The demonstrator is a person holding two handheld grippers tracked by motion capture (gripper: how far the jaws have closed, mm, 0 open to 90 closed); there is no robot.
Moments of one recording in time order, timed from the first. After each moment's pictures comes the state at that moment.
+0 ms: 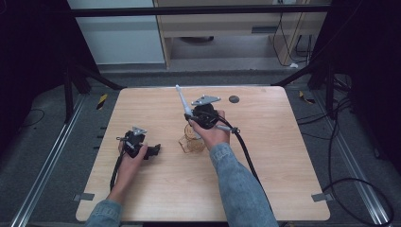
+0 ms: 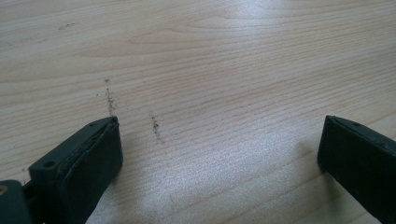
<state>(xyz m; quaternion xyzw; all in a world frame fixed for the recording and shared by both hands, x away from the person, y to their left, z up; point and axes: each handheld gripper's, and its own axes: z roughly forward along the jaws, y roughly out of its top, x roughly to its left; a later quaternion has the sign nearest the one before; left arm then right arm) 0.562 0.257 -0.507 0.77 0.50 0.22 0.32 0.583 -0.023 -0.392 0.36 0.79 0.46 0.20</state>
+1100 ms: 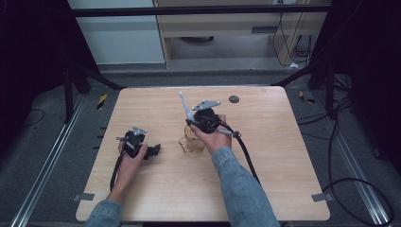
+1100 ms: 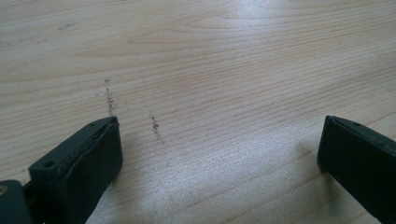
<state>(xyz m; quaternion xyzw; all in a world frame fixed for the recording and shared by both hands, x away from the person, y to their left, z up) 0.562 0.257 -0.507 0.77 0.50 0.22 0.32 0.575 -0.026 -0.403 0.36 0.80 0.44 0.19</state>
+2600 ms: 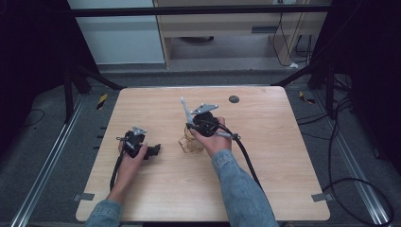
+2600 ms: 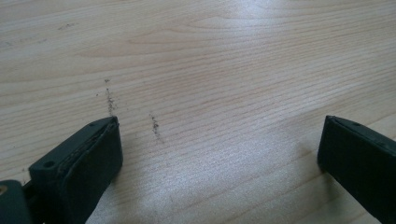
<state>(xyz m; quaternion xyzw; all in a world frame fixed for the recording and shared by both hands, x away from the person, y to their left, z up) 0.562 0.257 -0.507 0.77 0.50 0.22 0.32 0.572 -0.023 -0.413 0.35 0.81 0.42 0.19</state>
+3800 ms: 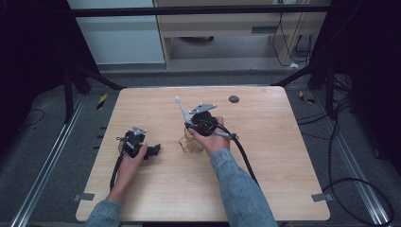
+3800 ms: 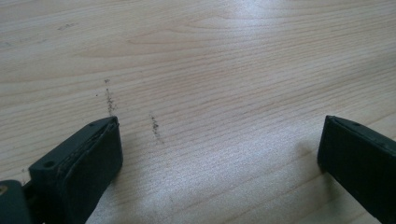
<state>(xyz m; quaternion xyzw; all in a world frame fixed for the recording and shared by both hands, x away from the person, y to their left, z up) 0.562 0.257 -0.507 0.77 0.50 0.22 0.32 0.574 -0.019 -0.413 0.35 0.81 0.42 0.20</state>
